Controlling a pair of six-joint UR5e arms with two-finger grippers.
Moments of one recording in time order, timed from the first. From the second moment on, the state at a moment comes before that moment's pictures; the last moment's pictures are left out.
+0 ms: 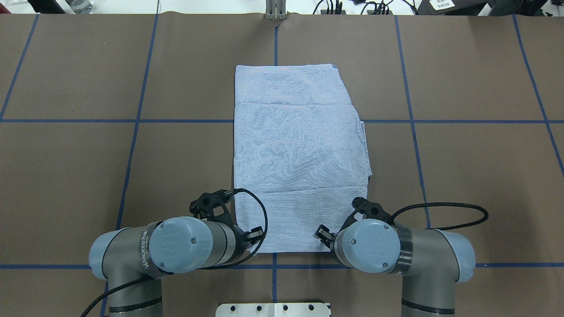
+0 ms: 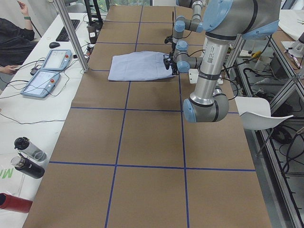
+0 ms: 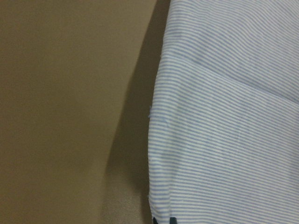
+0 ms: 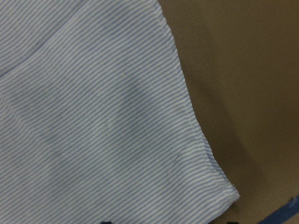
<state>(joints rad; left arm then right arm) -0.21 -2.05 -1.86 -1.84 -1.64 -1.79 0.20 -1.22 1.94 -1.54 1.65 2.03</state>
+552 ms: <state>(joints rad) -0.21 -2.05 -1.86 -1.84 -1.64 -1.79 0.20 -1.22 1.92 -1.54 1.66 2.03</state>
